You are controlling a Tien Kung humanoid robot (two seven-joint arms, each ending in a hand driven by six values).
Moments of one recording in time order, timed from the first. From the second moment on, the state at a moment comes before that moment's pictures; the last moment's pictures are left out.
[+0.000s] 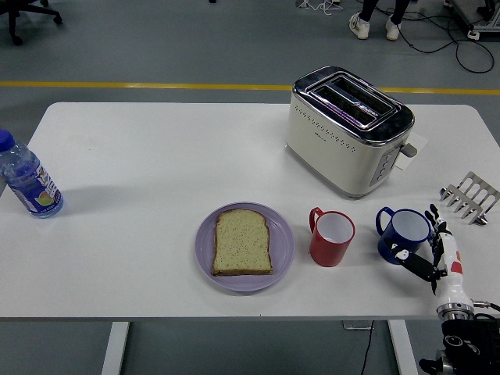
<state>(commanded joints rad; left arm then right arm) -0.11 0.00 -0.17 -0.20 0.60 0.04 0.08 0.07 -0.13 1.10 1.05 -1.05 -0.49 0.43</state>
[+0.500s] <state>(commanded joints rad) -0.11 0.00 -0.17 -0.20 0.60 0.03 0.08 0.12 -0.11 1.07 0.98 -0.99 -0.50 0.46</state>
